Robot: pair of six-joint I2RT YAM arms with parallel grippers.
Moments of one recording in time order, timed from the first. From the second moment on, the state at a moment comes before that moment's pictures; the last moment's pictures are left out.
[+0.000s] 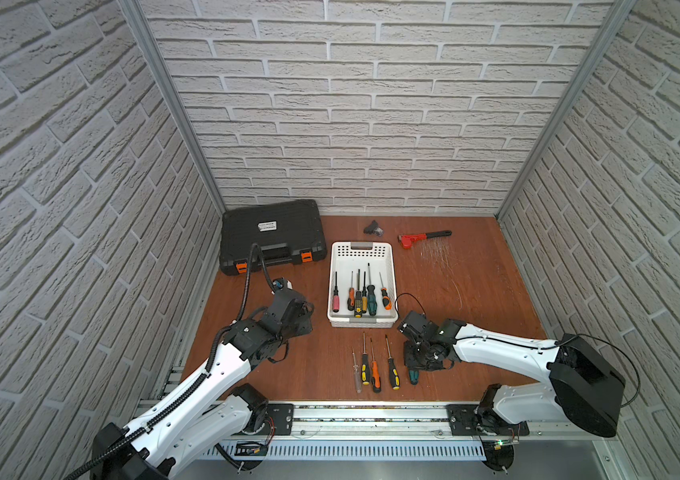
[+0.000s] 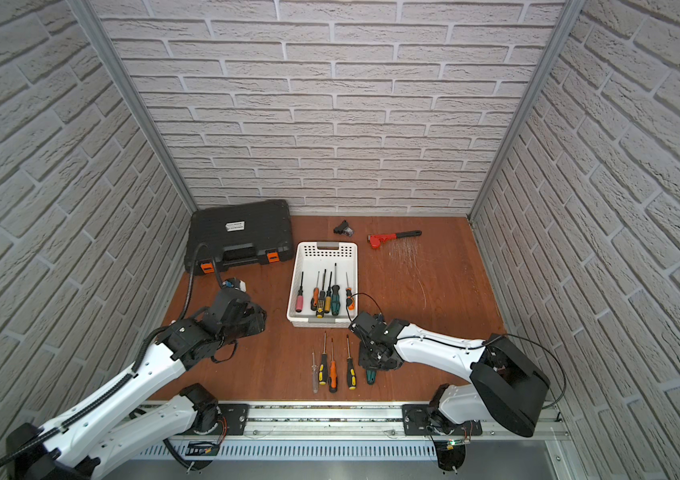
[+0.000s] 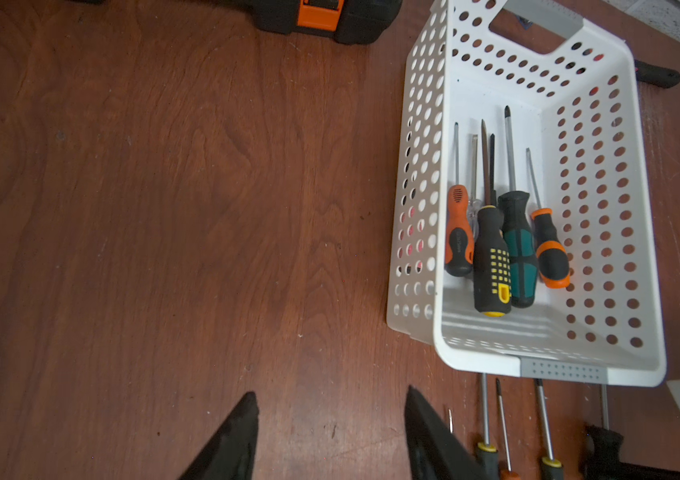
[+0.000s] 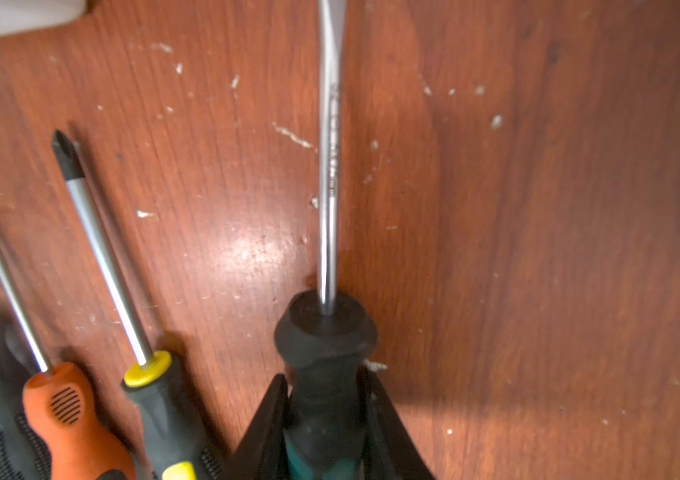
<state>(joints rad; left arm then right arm) -0.62 0.86 0.69 -0.73 -0.22 -0.72 0.81 1.34 0.63 -0.70 0.00 0.99</state>
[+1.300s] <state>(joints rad) -0.58 0.92 0.80 -0.82 -0.23 -0.80 0.68 1.73 1.39 -0.61 -0.21 0.69</state>
